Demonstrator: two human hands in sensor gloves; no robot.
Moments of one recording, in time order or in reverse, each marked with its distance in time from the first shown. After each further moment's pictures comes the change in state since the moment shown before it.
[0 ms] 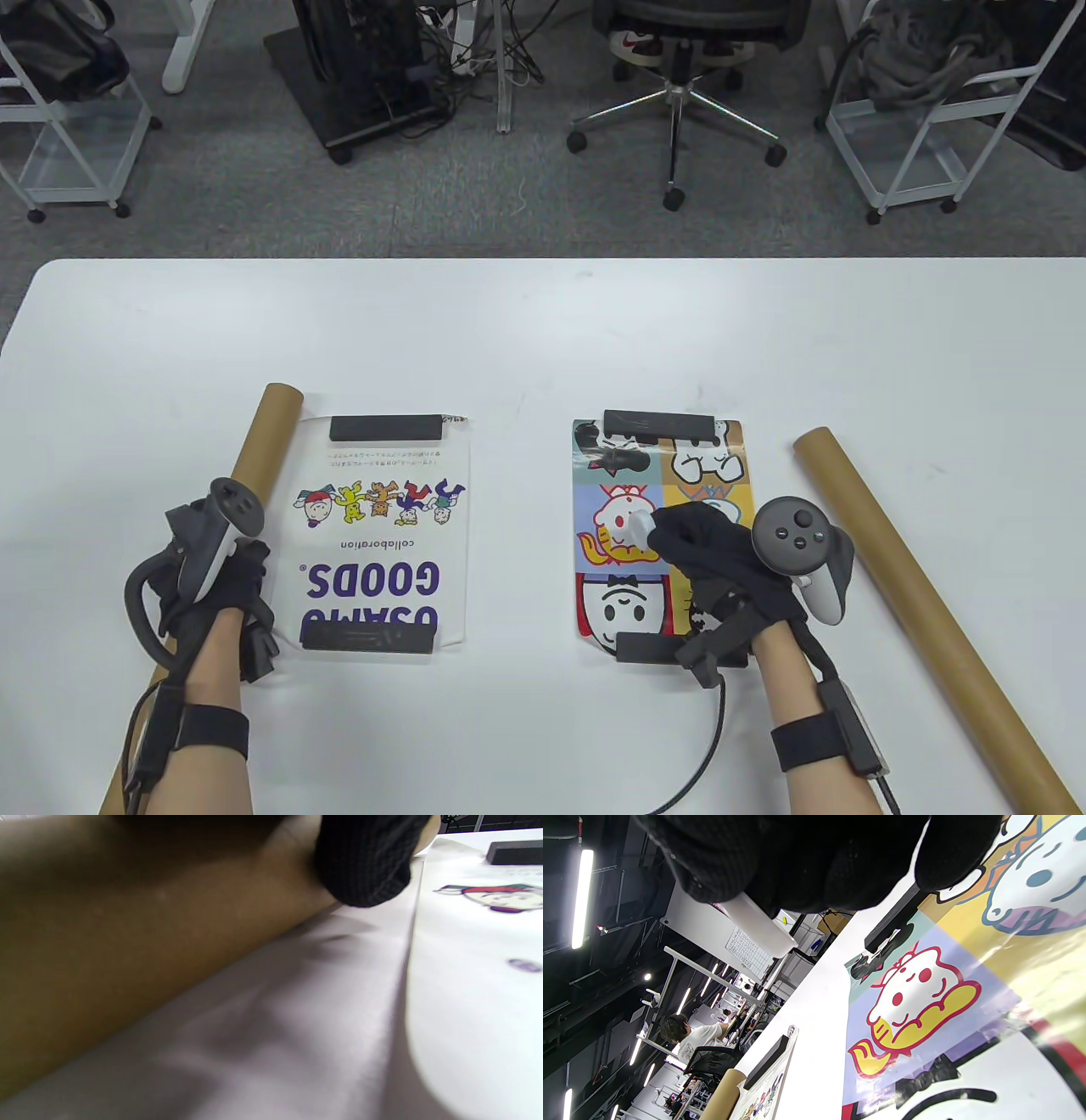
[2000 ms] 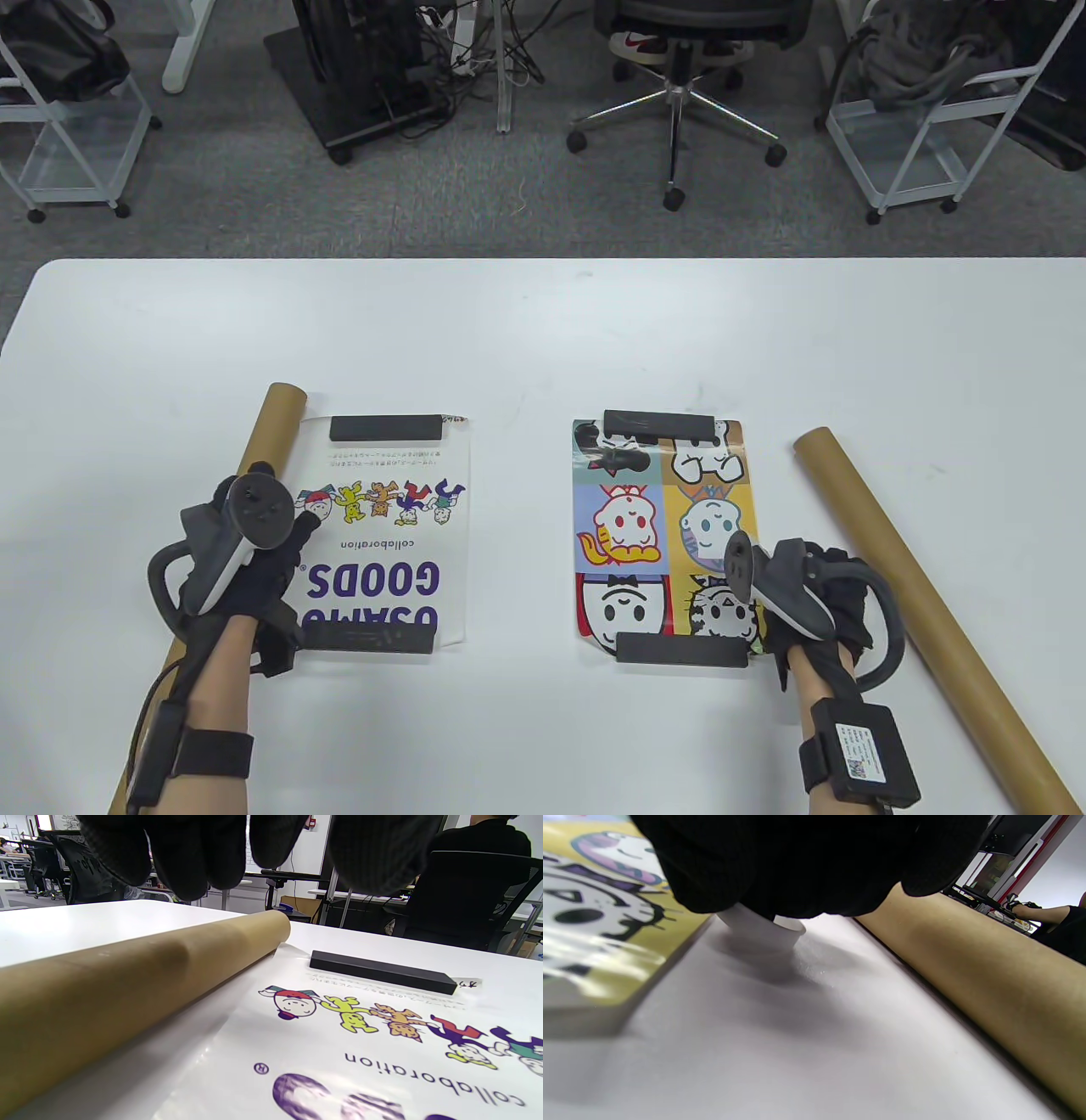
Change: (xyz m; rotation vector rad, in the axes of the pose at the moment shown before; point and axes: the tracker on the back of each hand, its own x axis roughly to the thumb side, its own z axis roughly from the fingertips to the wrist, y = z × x) left_hand 0.025 0.039 0.045 0.158 -0.320 0.155; right_hand -0.032 -0.010 0.025 0.076 0.480 1.316
